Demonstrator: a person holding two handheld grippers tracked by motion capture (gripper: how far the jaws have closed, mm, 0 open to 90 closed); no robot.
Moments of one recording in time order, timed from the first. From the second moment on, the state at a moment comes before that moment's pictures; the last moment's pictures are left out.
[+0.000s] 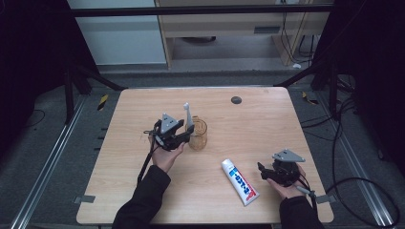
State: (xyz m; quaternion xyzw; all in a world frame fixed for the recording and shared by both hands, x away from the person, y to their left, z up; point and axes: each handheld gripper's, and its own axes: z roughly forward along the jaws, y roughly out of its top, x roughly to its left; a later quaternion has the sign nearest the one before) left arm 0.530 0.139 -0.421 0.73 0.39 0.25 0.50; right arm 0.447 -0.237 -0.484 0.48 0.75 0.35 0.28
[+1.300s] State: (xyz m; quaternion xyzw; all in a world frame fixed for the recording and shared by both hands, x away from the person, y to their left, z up) left arm 0.439 0.247 -0.457 0.78 0.43 0.23 0.40; right arm 0.426 -0.224 -0.465 0.45 0.77 0.38 0.25
